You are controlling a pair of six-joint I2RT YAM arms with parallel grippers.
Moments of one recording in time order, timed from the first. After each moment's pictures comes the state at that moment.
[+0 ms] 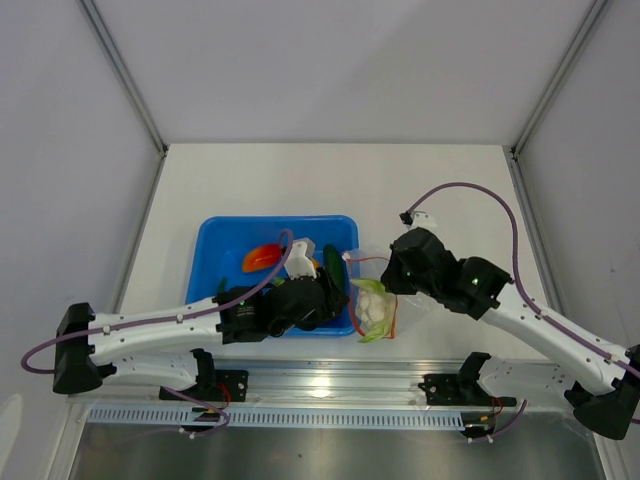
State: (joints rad) left arm -1.28 1.10 0.87 -0.45 -0.51 -1.13; right arm 0.91 1.03 1.06 -0.82 0.27 0.78
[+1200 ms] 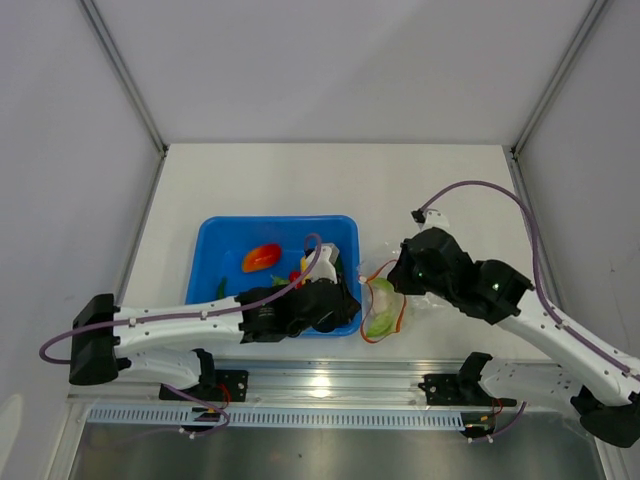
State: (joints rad) left arm -1.30 1.25 0.90 -0.33 -0.44 -1.06; right arm 0.91 0.97 1.10 -0.87 0.26 0.78
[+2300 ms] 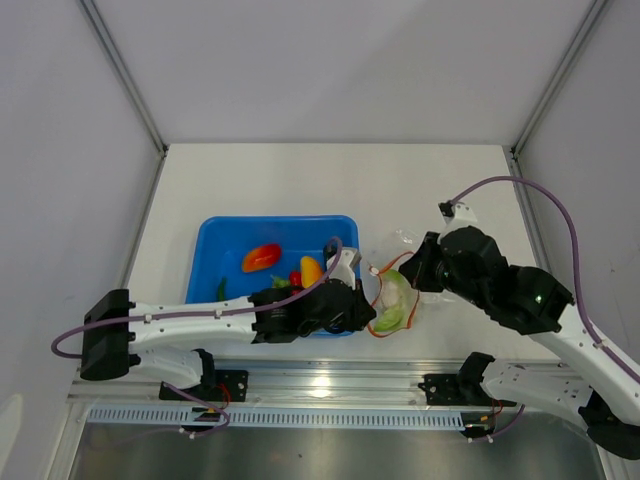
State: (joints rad) left arm -1.32 1.30 0.93 -0.21 -0.32 -0.93; right arm 0.90 0.87 1.21 -0.94 0.27 0.78
